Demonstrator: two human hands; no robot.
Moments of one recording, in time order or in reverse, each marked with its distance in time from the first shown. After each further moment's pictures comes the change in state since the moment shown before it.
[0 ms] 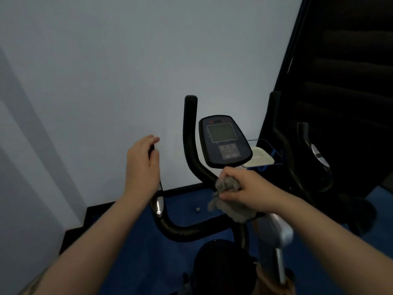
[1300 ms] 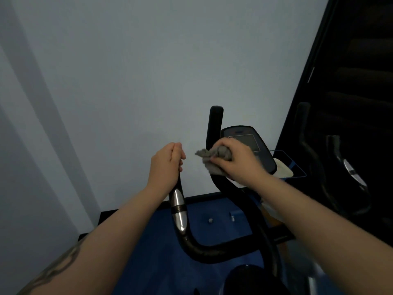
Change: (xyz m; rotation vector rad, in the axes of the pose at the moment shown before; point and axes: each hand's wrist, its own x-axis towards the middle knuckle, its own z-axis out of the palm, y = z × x) left_hand 0.041 -0.012 0.006 -0.262 -0.041 -0.115; right_hand 0.106 -0.034 0.012 -0.019 0.393 -0.181
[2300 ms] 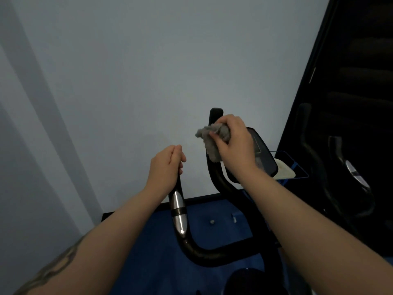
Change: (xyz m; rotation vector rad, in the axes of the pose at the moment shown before) left_hand 0.003 -0.003 -0.001 0.049 -0.037 0.026; right_hand 0.026 -0.013 0.009 0.053 0.431 -0.108
